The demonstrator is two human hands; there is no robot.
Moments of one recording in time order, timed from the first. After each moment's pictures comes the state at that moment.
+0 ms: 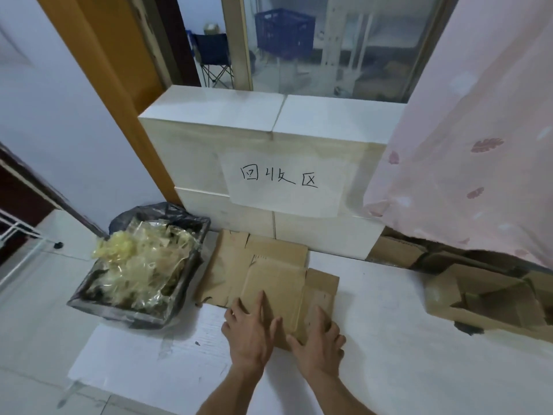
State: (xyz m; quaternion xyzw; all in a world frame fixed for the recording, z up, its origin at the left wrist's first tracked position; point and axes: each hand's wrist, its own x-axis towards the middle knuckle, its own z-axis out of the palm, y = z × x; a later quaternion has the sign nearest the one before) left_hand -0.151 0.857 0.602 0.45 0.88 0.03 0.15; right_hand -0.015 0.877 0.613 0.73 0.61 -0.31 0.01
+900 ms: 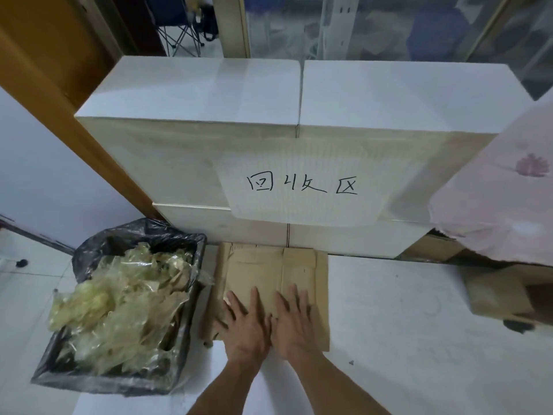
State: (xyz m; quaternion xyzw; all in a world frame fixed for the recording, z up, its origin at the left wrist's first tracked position) left_hand -0.257 0.939 0.532 0.50 0.83 -0.11 0.23; right_hand -0.153 0.970 0.564 0.61 0.72 -0.31 0.11
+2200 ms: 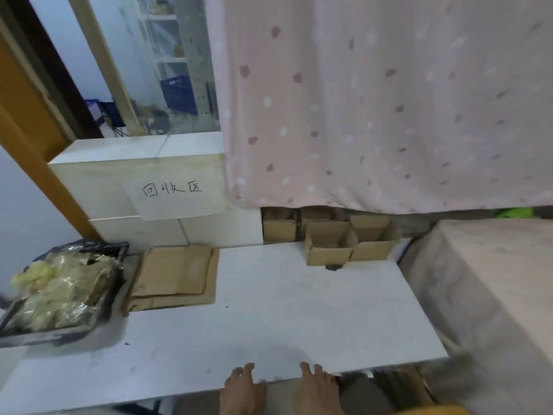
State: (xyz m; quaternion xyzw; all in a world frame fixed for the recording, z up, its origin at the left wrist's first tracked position) left_hand 0.034 0.682 0.619 0.56 0.74 -0.04 0.38; right_hand 0.207 0.680 0.649 0.72 0.60 -0.35 0.09
